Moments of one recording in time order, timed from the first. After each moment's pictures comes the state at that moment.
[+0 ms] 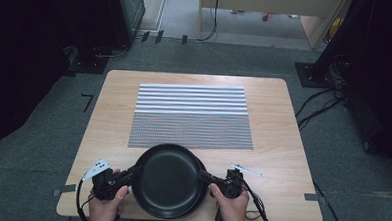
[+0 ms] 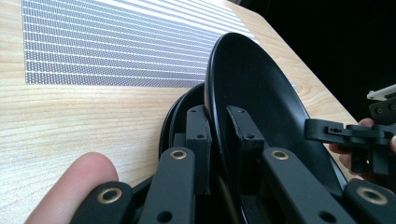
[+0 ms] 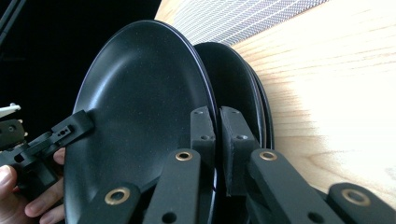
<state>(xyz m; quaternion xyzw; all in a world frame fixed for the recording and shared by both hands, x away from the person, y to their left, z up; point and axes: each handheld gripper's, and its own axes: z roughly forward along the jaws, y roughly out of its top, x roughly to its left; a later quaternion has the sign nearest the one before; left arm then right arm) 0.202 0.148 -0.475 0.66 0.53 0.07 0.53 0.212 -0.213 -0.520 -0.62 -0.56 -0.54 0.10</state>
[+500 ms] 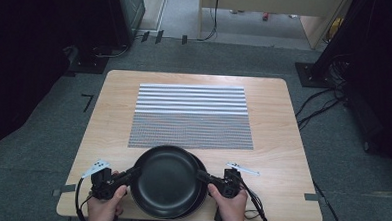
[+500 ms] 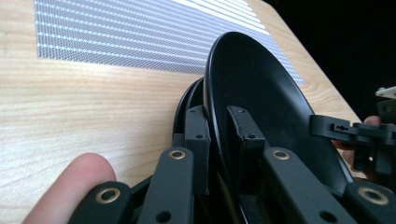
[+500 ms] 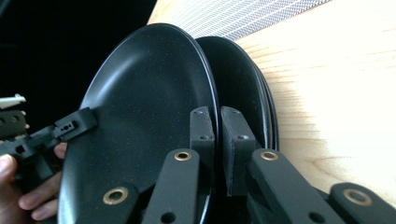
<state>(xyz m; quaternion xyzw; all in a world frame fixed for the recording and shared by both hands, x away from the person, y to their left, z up) 0.206 0.156 -0.484 0.65 0.56 0.04 0.51 0.215 -0.208 -0.520 -0.61 -0.58 -0.53 0.09</state>
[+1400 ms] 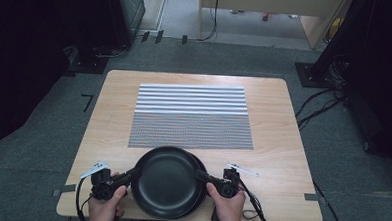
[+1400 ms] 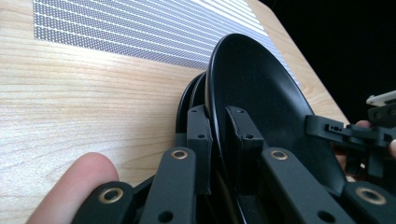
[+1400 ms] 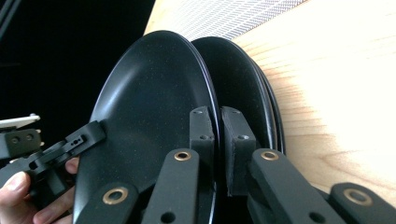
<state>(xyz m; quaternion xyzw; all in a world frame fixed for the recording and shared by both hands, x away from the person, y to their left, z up) 0.206 0.159 -0.491 0.63 0.57 0.01 0.53 0.215 -0.204 -0.523 -0.63 -0.55 -0.54 0.11</state>
